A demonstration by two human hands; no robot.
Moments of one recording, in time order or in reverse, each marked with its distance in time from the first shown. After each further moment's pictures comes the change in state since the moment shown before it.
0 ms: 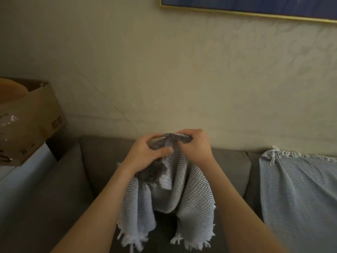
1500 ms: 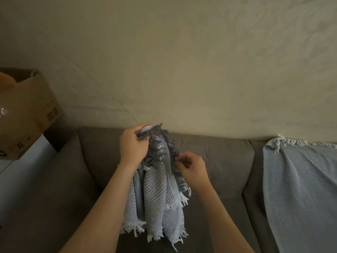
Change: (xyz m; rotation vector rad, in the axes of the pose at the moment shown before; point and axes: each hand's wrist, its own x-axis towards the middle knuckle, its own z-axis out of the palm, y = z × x) left_hand 0.024 -0.030 0.008 0.309 0.426 0.165; right_hand -0.063 0.102 0.053 0.167 -0.064 0.247
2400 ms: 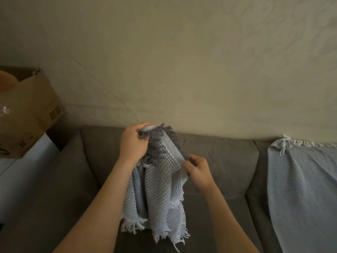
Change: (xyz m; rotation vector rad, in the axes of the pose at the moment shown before) left_hand 0.018 -0.018 0.000 0.035 -0.080 -0.024; right_hand 0.009 0.010 -0.001 0.284 -0.054 0.114
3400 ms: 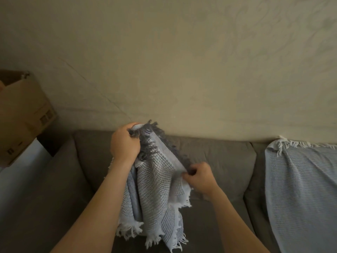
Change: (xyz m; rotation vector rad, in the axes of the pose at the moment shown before) left_hand 0.023 -0.003 0.012 0.168 0.155 -0.158; right_hand 0.030 0.038 -0.034 -0.588 -0.053 0.038
